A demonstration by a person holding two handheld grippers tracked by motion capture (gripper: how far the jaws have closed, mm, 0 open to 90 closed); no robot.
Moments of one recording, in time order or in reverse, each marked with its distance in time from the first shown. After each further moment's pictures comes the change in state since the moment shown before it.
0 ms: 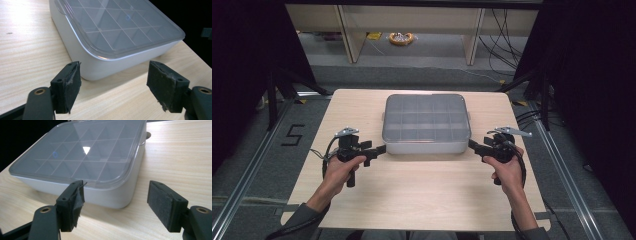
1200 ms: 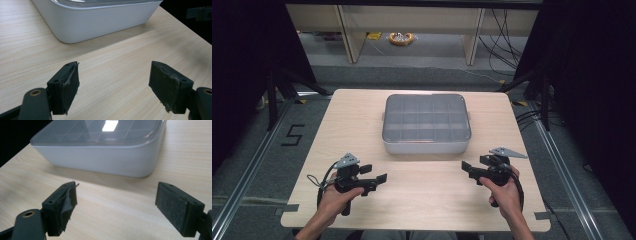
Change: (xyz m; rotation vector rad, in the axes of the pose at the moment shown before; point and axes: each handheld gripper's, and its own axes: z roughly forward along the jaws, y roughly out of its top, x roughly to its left) left arm -0.027 -0.062 -0.030 0.045 -0.053 0.113; right arm 0.026 -0.052 -0.016 0.057 0.060 0.022
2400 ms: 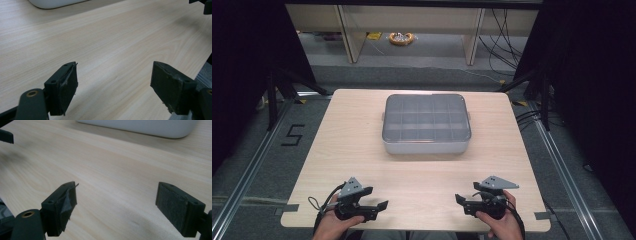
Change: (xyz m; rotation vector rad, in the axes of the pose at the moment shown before) left arm -0.031 -0.052 -0.011 0.074 -0.014 0.108; right arm 0.033 -0.065 -0.023 0.101 0.056 -0.186
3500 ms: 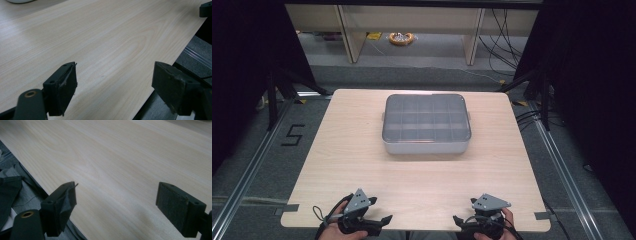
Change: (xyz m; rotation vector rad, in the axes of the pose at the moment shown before) left arm -0.026 -0.011 -0.003 0.052 -0.010 0.104; right arm 0.023 -0.030 -0.008 0.088 -0.006 -0.221
